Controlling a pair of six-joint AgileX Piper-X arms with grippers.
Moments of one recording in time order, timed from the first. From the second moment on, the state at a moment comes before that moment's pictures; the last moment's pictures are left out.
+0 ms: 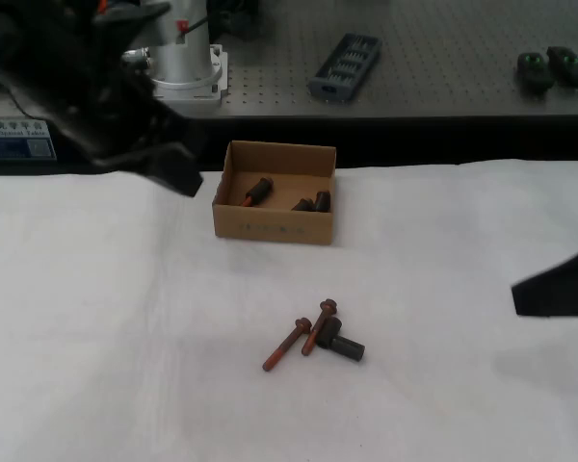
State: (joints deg) left arm -15.7 101.6 -95.0 57.0 29.3 15.3; right arm 18.1 56.9 -47.4 50.9 -37.7 5.7
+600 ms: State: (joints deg) left arm -15.7 56.9 -51.2 52.7 31.1 12.5; right arm 18.1 53.9 -47.4 55.9 -33.0 3.0
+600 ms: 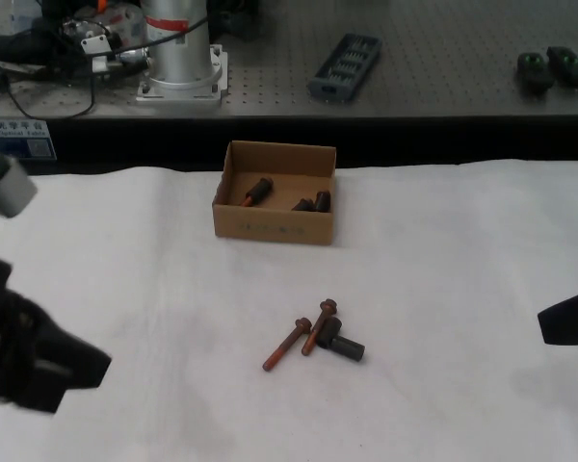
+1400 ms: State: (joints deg) left arm -15.7 49.4 -49.2 48.3 31.1 12.3; right arm 32.2 89.3 -61.5 47.9 -23.5 -1.8
